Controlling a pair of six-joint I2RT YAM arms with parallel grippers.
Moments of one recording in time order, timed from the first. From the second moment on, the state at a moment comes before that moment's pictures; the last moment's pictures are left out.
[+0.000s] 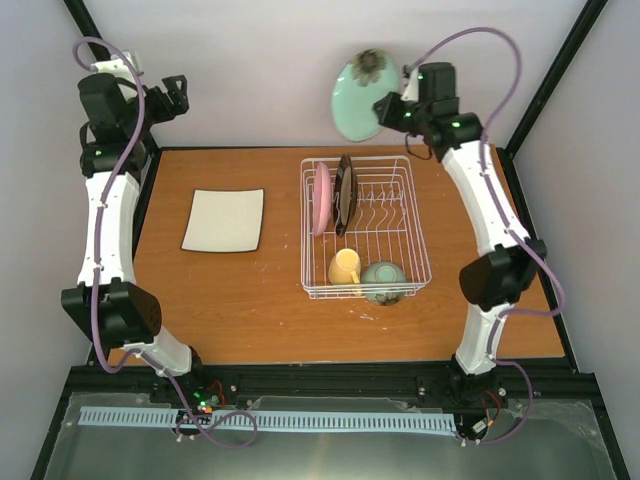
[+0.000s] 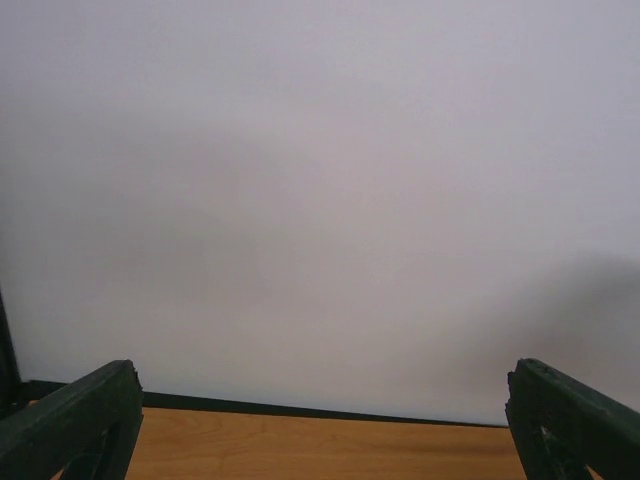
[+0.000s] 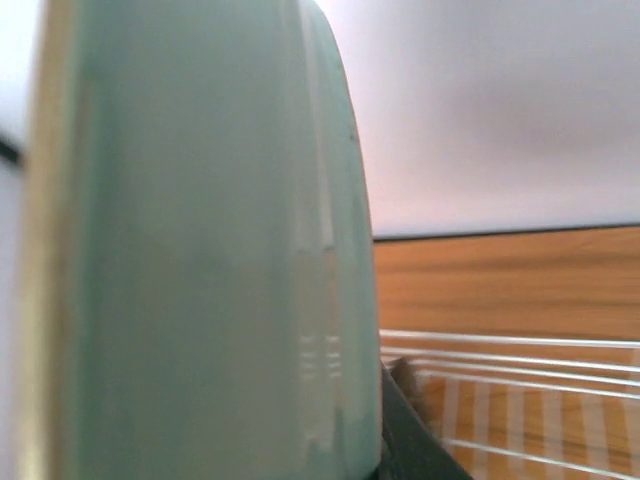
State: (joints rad) left arm 0.16 1.59 1.80 -0.35 0.30 -0.27; right arm 0.30 1.95 2.18 -0.68 -0.34 0.48
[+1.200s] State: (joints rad) left arm 0.16 1.68 1.70 -0.48 0.14 -0.23; right arm 0.45 1.72 1.75 -1.10 0.25 0.51
